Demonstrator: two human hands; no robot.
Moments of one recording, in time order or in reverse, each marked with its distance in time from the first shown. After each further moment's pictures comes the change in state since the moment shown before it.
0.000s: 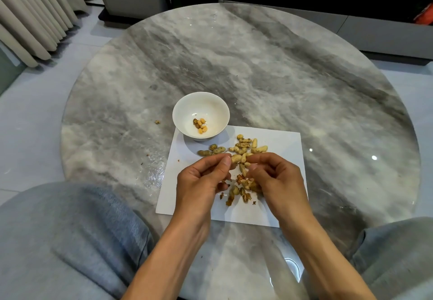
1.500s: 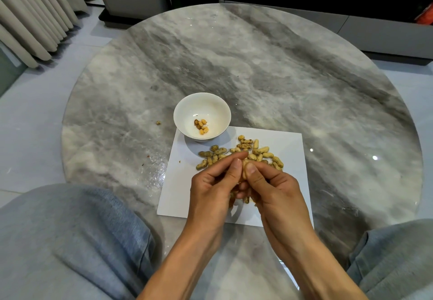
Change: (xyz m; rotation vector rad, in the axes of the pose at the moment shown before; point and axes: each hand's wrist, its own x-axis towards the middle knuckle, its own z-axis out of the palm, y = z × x) left_hand -0.014 -0.005 0.012 -0.050 -0.172 0.118; right_hand -0.026 -0.004 0.015 0.301 -0.148 -0.044
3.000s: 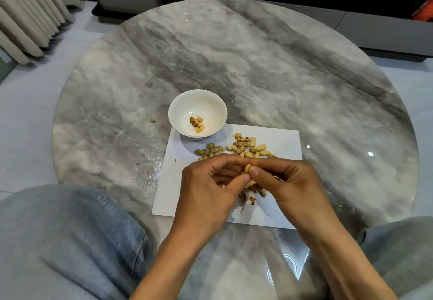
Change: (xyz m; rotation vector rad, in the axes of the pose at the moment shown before) left_hand 0.004 0.010 -0.010 0.537 -0.082 0.339; right_hand 0.010 -0.027 -0.030 -0.354 -0.057 -0.063
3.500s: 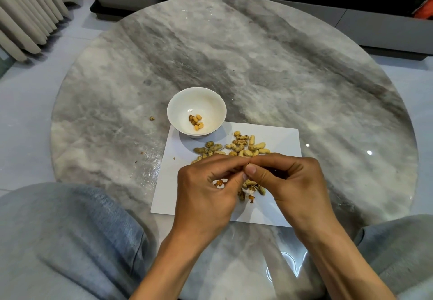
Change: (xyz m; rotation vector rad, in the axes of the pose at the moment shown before) left_hand -0.003 0.000 0.000 0.149 0.104 0.265; right_hand -0.002 -0.002 0.003 0.039 0.054 -0.096
